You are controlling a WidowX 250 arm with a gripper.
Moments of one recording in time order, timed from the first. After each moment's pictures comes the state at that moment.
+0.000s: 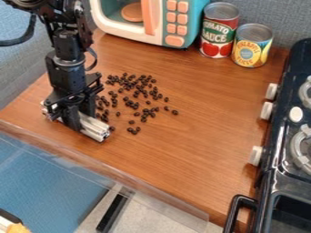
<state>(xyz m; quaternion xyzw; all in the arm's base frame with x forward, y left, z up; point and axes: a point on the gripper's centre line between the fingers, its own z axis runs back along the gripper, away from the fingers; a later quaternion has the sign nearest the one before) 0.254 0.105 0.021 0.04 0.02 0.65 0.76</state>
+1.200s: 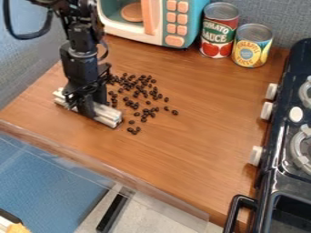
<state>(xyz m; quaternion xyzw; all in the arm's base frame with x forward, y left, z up) 0.298 0.099 0.015 0.02 -0.01 0.67 0.74</state>
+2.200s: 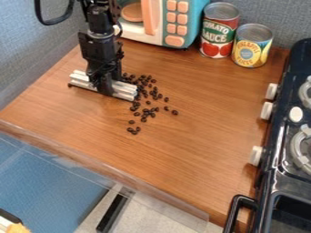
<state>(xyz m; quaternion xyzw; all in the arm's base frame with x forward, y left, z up) 0.355 0.106 0.016 -0.01 -0.04 0.72 0.69</state>
